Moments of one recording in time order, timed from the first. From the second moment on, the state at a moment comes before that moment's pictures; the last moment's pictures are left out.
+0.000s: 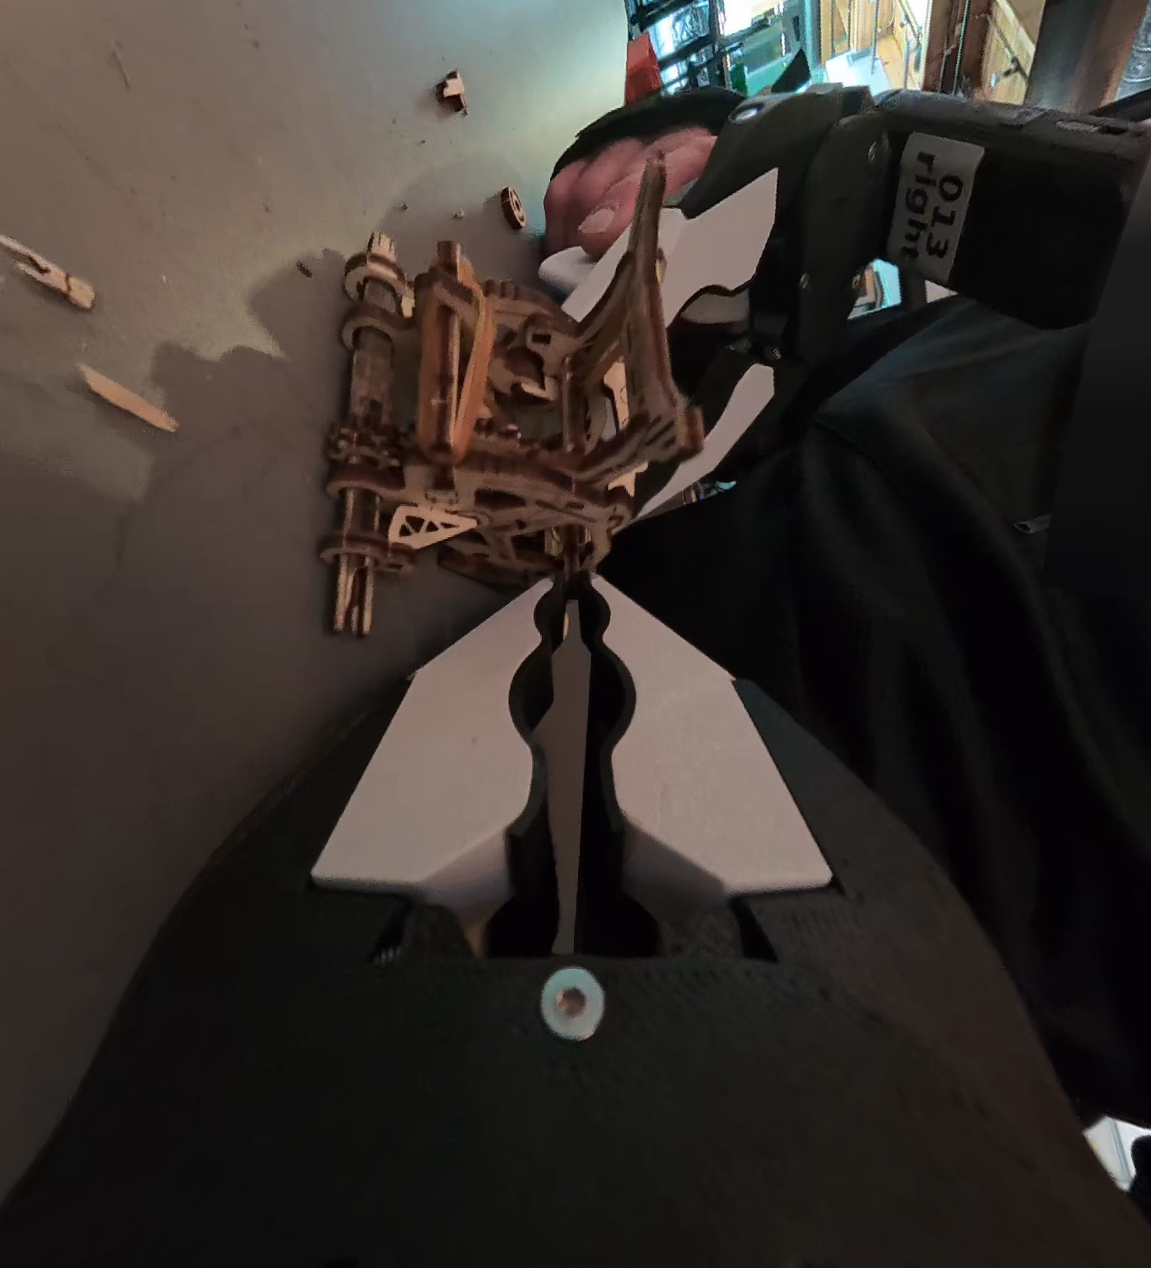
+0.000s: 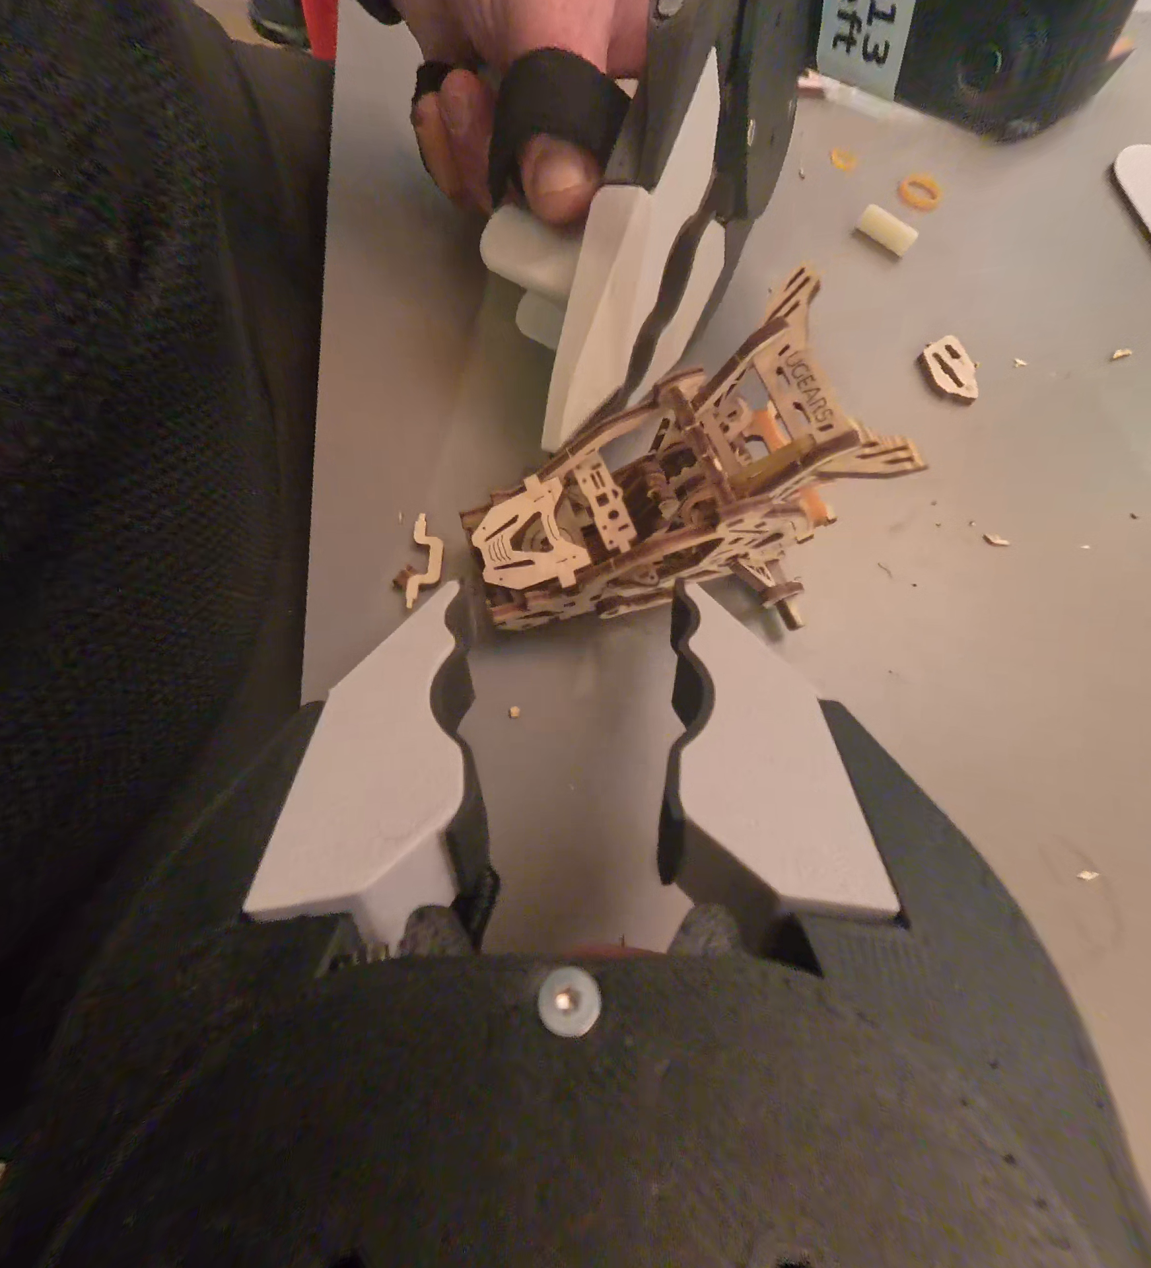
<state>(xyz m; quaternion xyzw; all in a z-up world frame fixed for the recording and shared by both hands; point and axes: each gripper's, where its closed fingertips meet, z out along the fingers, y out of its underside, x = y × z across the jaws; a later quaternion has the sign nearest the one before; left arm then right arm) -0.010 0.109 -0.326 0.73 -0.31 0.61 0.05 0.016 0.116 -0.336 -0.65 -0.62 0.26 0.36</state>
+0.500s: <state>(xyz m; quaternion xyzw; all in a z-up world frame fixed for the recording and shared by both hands) -0.058 0.115 -0.322 0.76 -0.34 0.56 0.00 0.051 0.119 -0.323 -0.67 -0.57 0.29 0.36</state>
